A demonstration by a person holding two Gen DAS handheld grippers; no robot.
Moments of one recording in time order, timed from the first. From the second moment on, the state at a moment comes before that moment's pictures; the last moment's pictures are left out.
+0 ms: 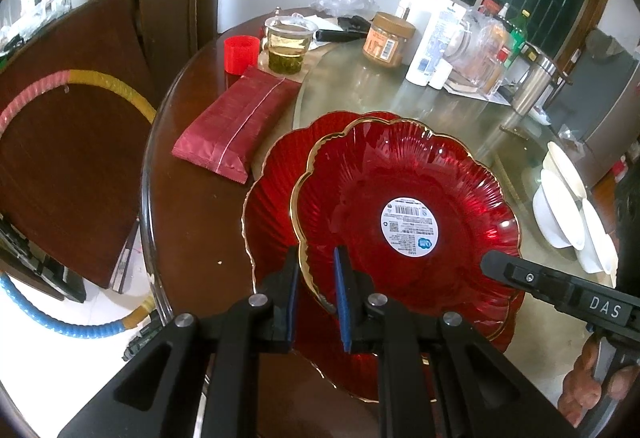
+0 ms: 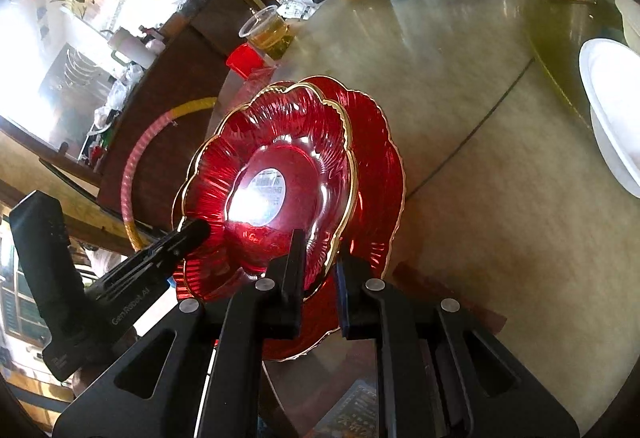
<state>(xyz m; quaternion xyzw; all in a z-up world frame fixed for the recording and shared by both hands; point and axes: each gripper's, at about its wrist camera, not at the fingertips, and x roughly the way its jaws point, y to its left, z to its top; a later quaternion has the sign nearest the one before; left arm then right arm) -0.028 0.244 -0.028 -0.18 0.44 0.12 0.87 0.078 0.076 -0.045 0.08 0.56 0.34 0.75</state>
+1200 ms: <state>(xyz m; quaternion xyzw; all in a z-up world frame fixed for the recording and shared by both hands) -0.015 0.241 -0.030 -0.14 0.48 0.13 0.86 0.090 0.105 -0.046 -0.01 0.62 0.33 0.71</state>
